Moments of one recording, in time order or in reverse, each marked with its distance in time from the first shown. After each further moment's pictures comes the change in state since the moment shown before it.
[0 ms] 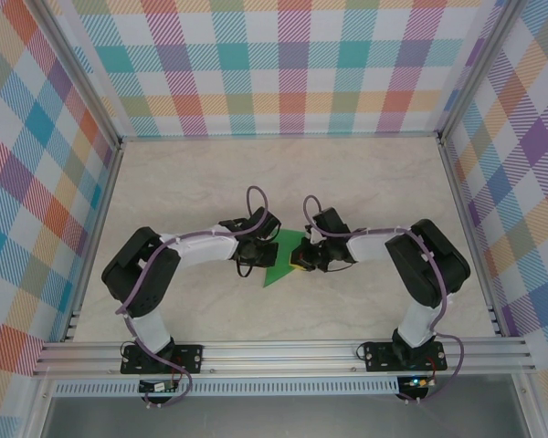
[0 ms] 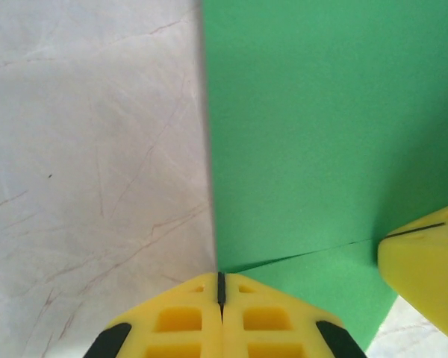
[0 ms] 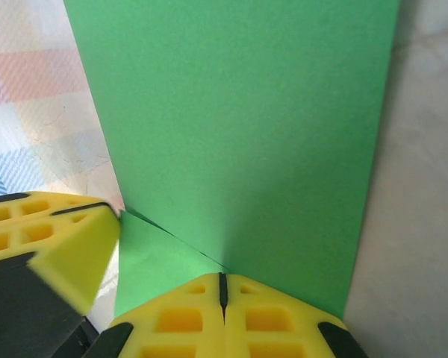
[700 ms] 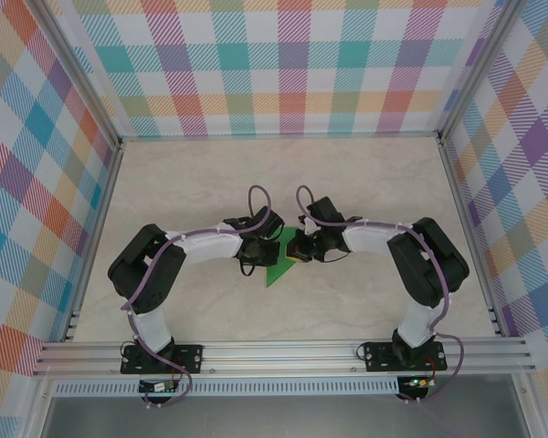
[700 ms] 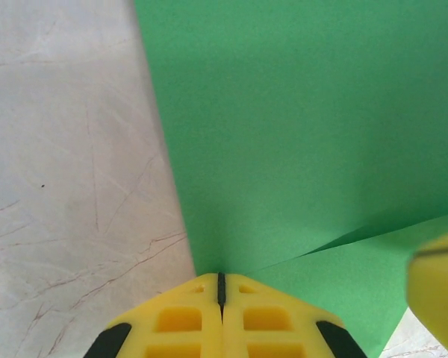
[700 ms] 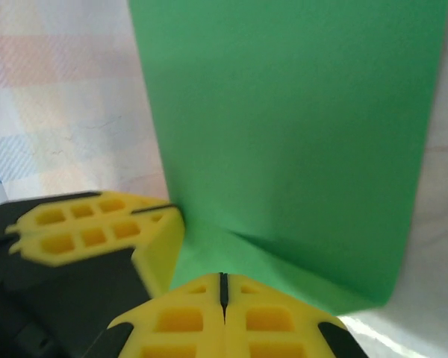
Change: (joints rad) left arm -0.006 0.061 0.043 -0.030 -0.019 -0.008; right arm 0.002 0.029 0.165 -0.164 0.006 -0.110
